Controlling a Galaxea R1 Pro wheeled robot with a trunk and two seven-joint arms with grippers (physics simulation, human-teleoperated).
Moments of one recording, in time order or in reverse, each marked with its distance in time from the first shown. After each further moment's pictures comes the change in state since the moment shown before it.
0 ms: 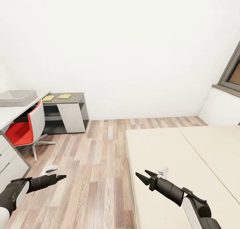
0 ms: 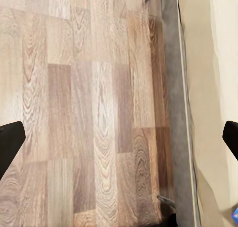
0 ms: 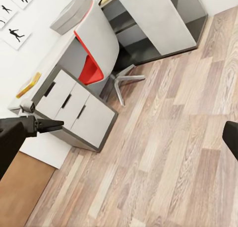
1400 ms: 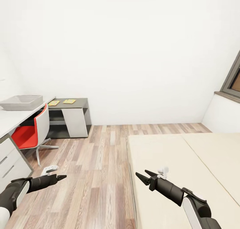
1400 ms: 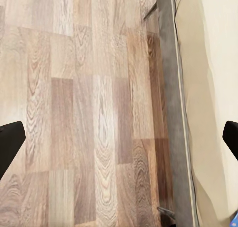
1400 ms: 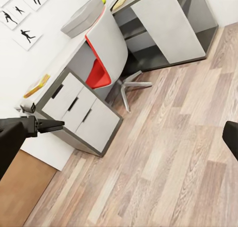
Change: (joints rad) left arm 0.000 -0.001 -0.001 0.000 0.000 0.000 -0.001; right arm 0.000 0.000 0.000 0.000 -0.002 0.001 0.000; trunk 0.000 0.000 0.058
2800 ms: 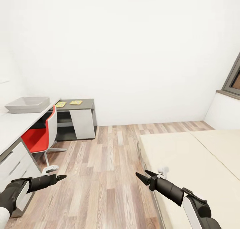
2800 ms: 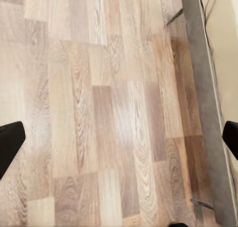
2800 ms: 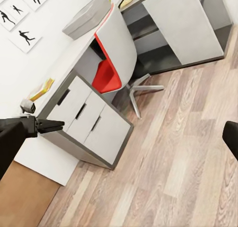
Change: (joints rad) left arm 0.000 0.001 0.000 0.000 0.000 0.000 -0.001; right arm 0.000 0.000 -0.001 0.000 -0.001 0.000 0.000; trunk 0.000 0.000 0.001
